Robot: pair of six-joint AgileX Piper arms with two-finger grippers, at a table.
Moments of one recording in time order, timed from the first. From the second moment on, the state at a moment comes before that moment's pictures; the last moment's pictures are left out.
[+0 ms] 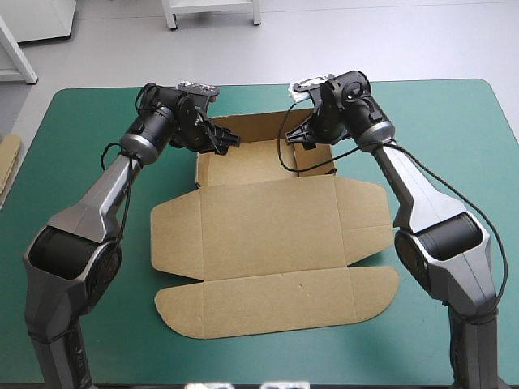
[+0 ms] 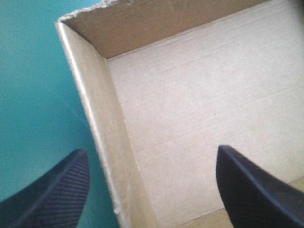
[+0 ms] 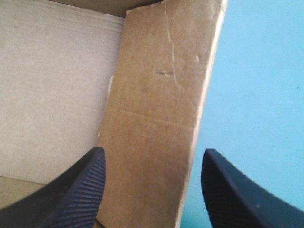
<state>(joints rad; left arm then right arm) -0.36 1.99 -1.94 0.03 1.08 -0.11 0.43 2.12 -2.22 -0.10 1.24 0.13</state>
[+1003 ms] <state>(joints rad) -0.36 1.24 -1.05 0.03 0.50 -0.06 0.43 1.74 -1.74 -0.07 0.94 0.08</state>
